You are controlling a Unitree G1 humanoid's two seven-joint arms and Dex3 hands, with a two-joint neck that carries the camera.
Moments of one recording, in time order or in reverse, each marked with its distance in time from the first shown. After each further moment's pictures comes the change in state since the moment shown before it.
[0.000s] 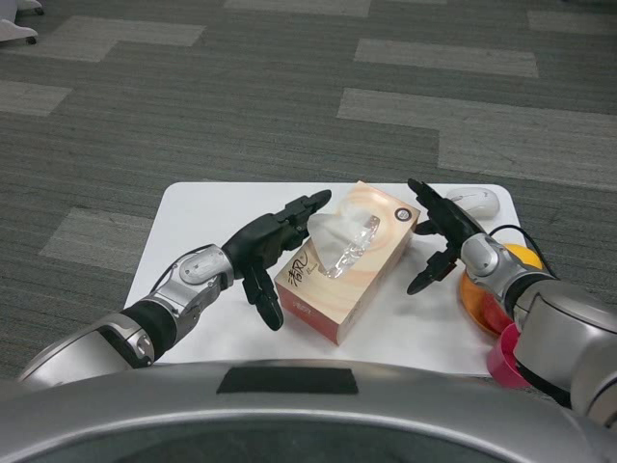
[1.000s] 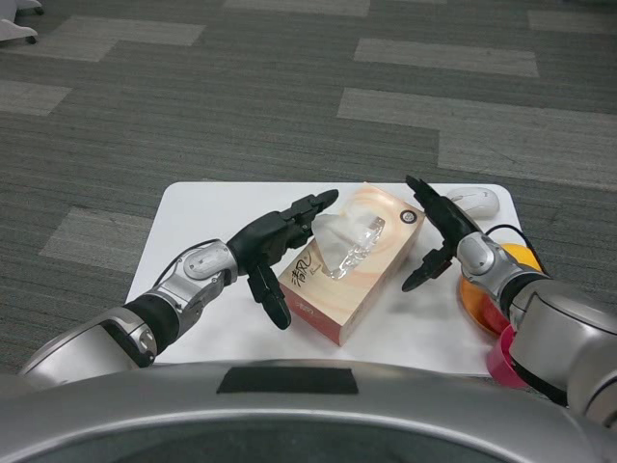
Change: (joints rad) left arm -0.025 -0.004 -0.017 0.003 0.019 0.006 0.000; right arm 0.000 0.015 -0.030 -0.004 0.000 0.003 -0.007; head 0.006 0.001
